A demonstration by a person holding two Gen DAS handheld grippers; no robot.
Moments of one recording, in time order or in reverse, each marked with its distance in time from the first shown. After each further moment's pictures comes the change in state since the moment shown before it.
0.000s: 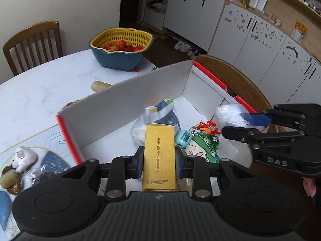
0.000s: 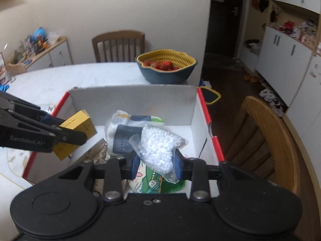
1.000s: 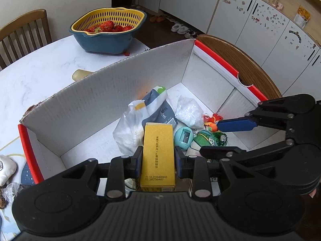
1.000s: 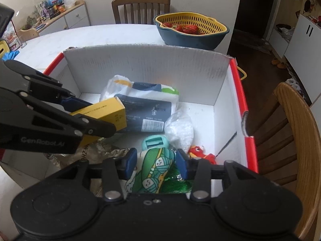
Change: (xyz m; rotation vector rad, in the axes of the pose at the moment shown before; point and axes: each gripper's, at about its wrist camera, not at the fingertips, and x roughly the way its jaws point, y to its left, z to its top) left arm 0.057 -0.006 0.015 0.023 0.105 -0.012; right arm 0.065 -0.012 0.005 -0.105 0.196 0.128
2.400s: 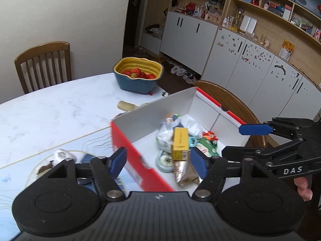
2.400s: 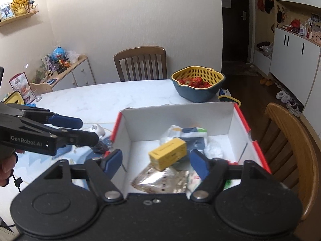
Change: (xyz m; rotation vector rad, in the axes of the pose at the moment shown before) left arm -0.167 0.066 -0.069 -0.015 -0.272 -0.022; right arm -0.112 0.098 -0.009 0.170 -0.292 -0.003
